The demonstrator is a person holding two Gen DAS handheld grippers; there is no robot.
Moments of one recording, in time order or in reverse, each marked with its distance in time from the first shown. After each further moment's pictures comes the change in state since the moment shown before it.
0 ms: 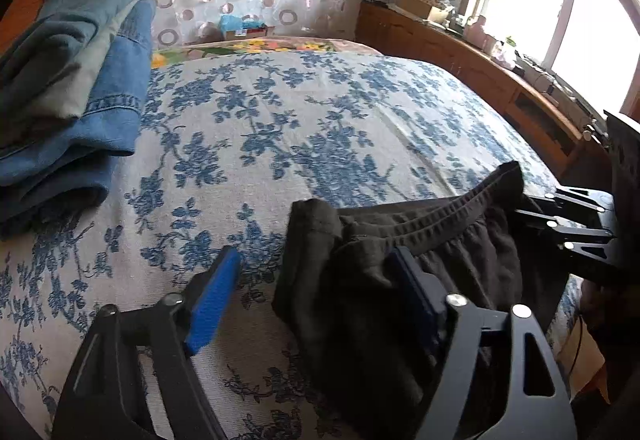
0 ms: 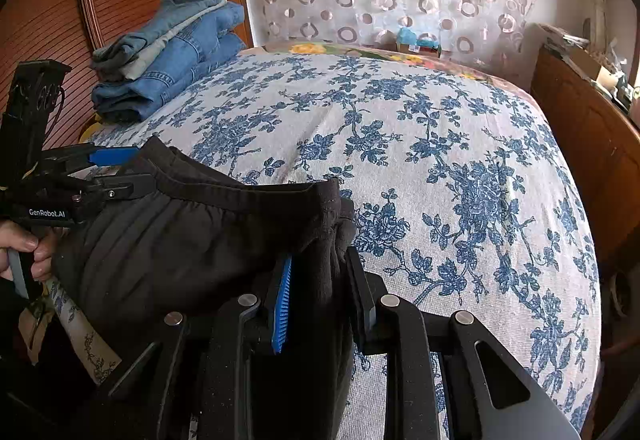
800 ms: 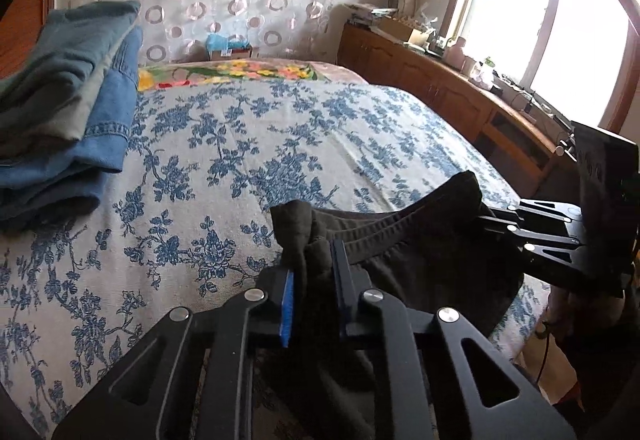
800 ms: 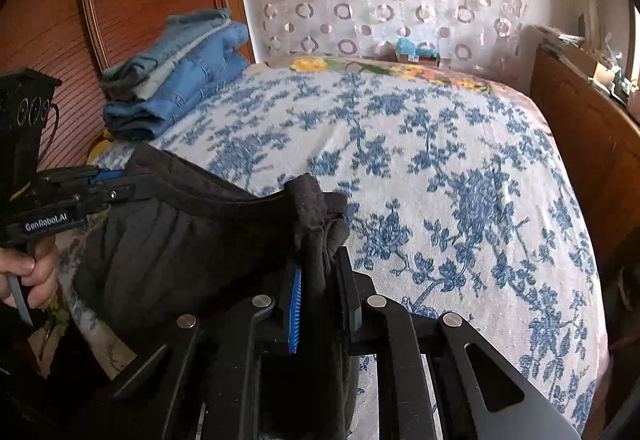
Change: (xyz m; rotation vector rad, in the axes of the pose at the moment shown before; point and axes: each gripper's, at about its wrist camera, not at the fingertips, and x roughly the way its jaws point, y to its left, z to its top) left arm -0.035 -0.028 -0.003 -0.013 -0.090 -0.061; right arm -0.020 0.007 0.000 0.037 -0.060 0.018
